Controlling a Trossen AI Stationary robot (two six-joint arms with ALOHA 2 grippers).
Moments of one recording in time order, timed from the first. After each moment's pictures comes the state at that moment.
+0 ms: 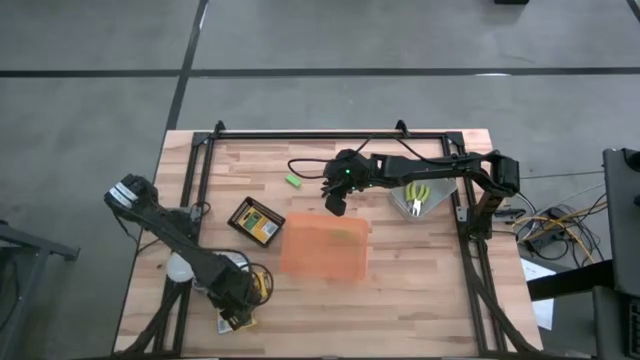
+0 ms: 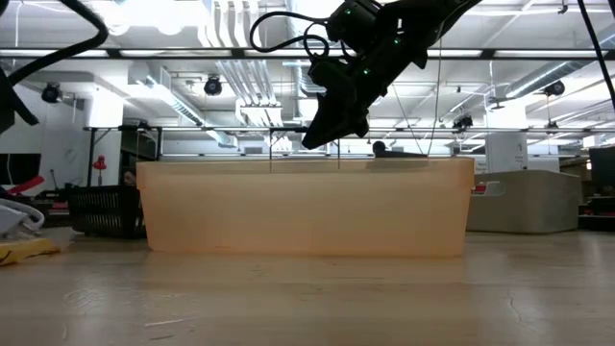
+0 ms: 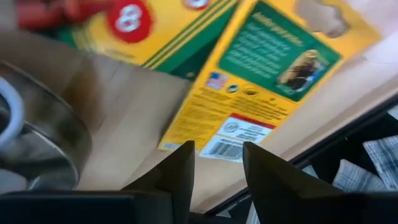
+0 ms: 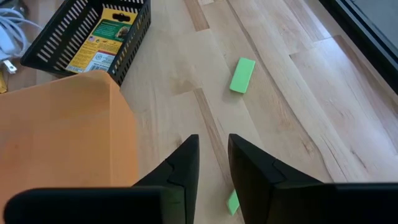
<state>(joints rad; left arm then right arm) -0.71 1.55 0.86 -0.65 0.45 -1.45 -0.22 1.75 1.22 -0.23 0.00 0.12</state>
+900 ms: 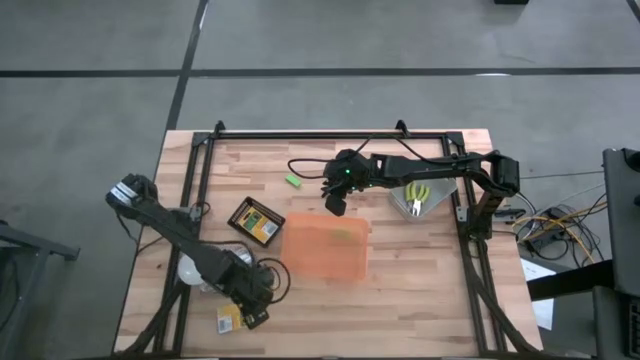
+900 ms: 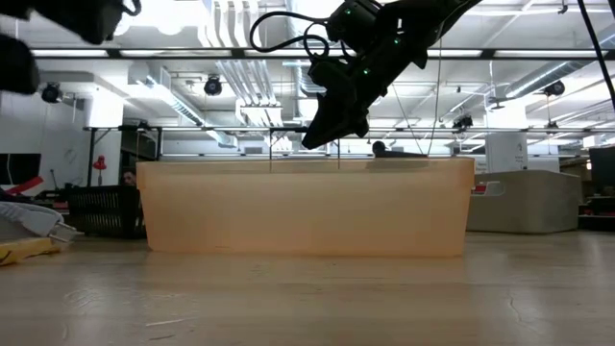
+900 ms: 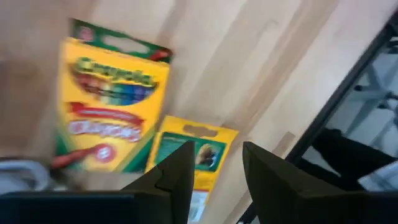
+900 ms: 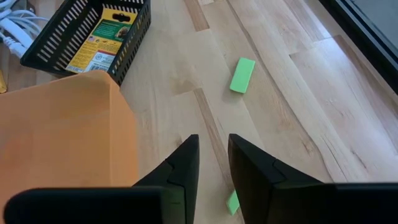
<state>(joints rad) -0.64 1.55 1.12 -0.81 0.14 -1.23 -0.22 1.75 1.22 -0.23 0.00 0.12</state>
